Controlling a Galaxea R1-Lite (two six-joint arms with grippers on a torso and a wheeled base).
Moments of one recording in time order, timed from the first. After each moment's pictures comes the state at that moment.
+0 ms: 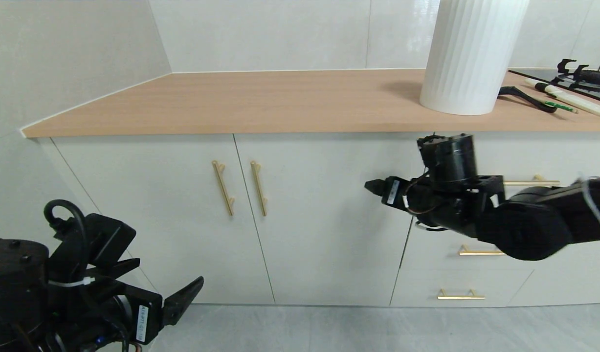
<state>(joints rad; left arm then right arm) -0.52 1.20 -0.40 -0.34 0.35 -0.03 0.55 1.87 -1.10 -0.41 -0.26 0.55</state>
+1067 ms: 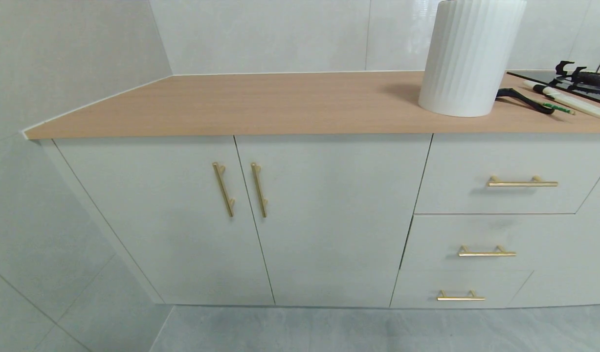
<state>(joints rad) -0.21 0.27 -0.19 0.08 0.47 0.12 -0.02 0.29 -0.29 -0.09 -0.15 -0.01</state>
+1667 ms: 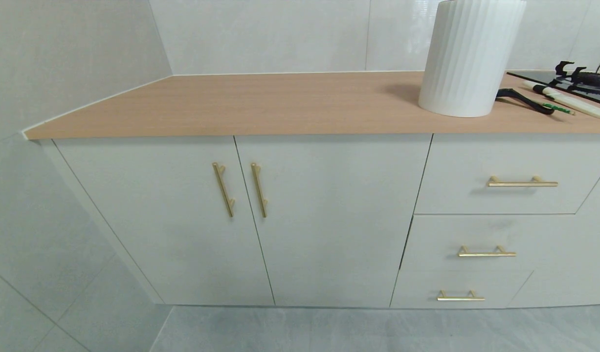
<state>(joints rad) 0.01 0.02 -0.06 0.07 0.28 0.01 0.00 0.00 -0.03 -0.03 0.01 0.10</state>
